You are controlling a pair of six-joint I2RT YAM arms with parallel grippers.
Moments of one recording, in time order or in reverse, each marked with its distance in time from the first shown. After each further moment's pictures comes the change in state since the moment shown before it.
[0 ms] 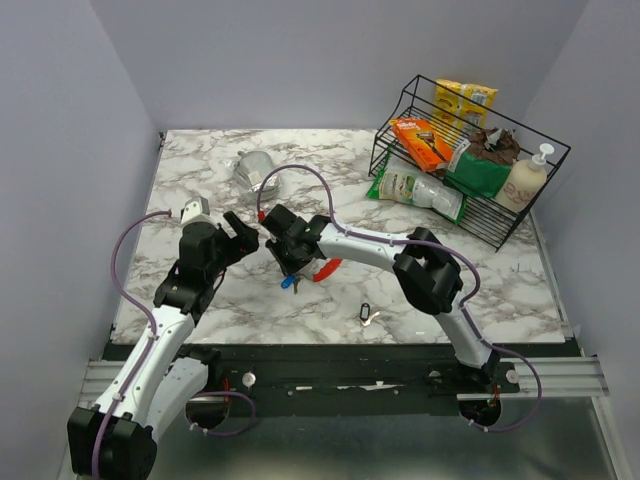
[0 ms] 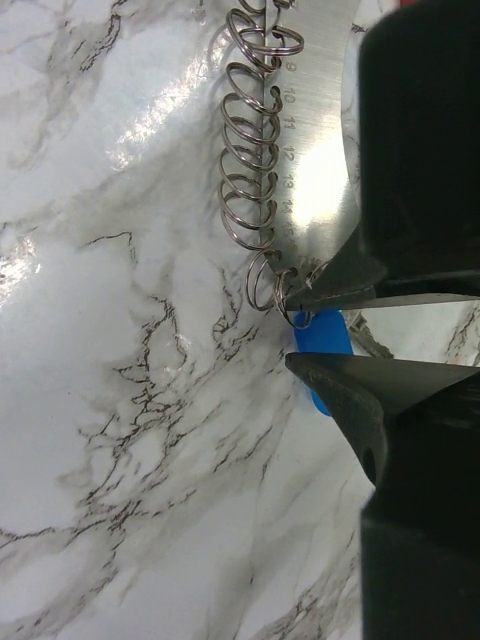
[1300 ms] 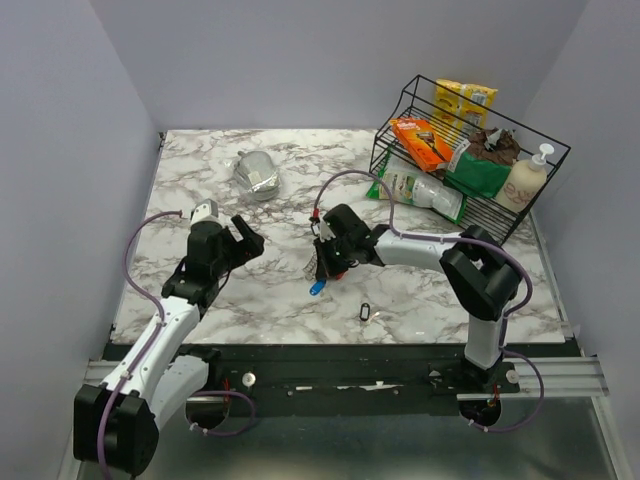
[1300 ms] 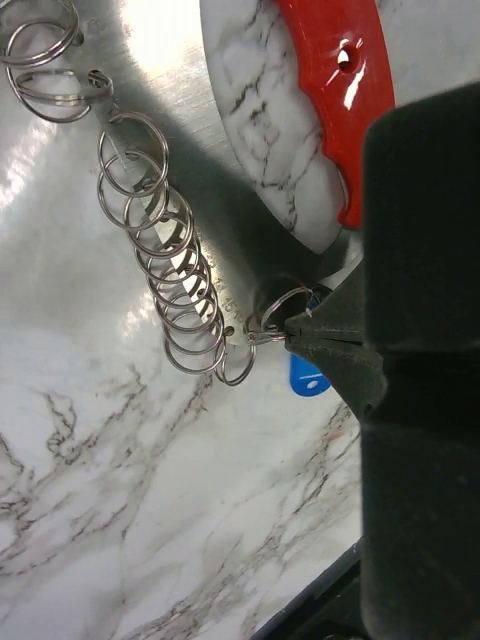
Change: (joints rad) left arm 0.006 0.089 -0.037 0.045 0.048 0.008; right arm -0.173 -0.329 -0.606 0.390 -0.294 0.047
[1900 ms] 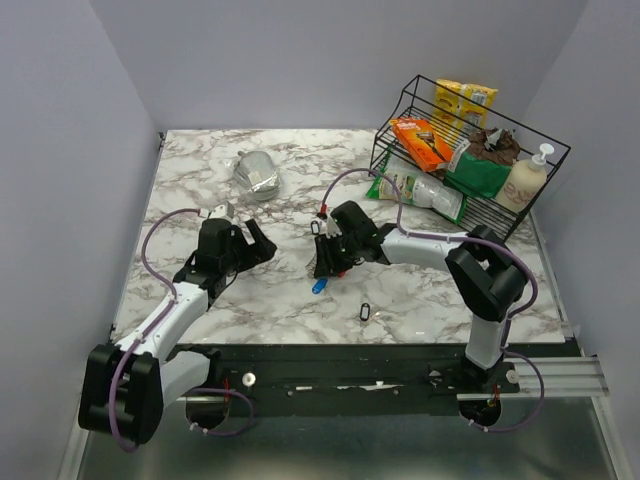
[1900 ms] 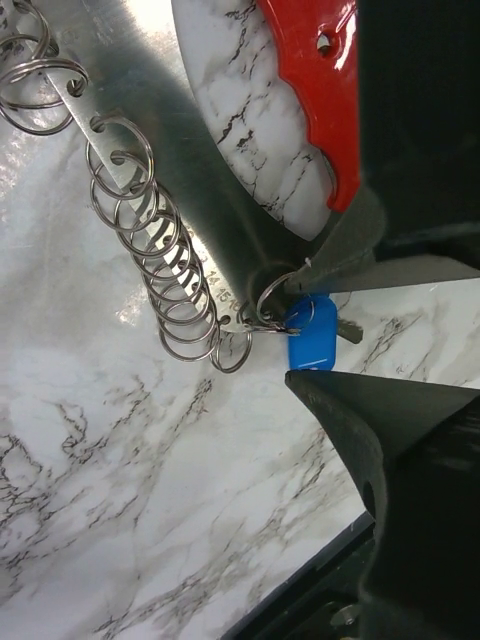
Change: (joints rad) left arm 0.000 0.175 -0.021 0.105 0.154 0.020; right arm -0.055 -0.022 -0.040 0.045 -0.050 0.047
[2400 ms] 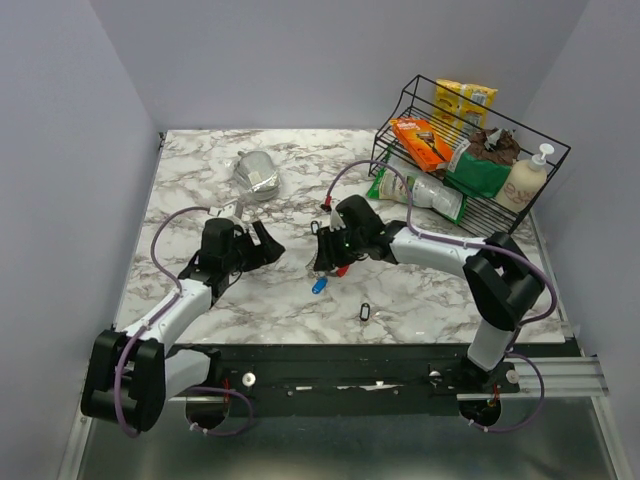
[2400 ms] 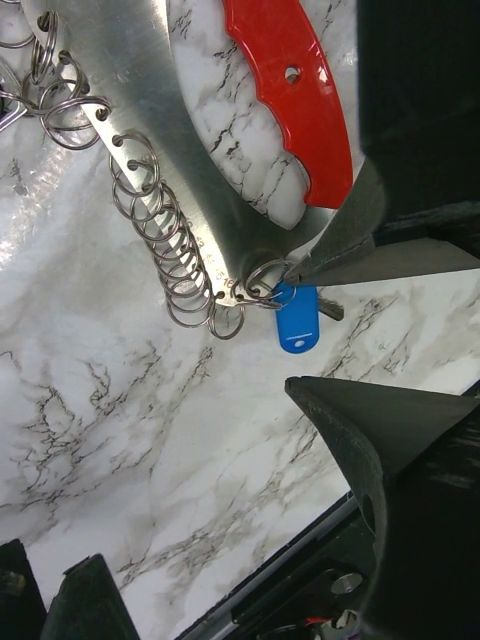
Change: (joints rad) left arm -0.005 0.062 -0.023 0.109 0.120 0.019; right arm -0.006 -0.099 -0.012 -0.010 0.026 0.010
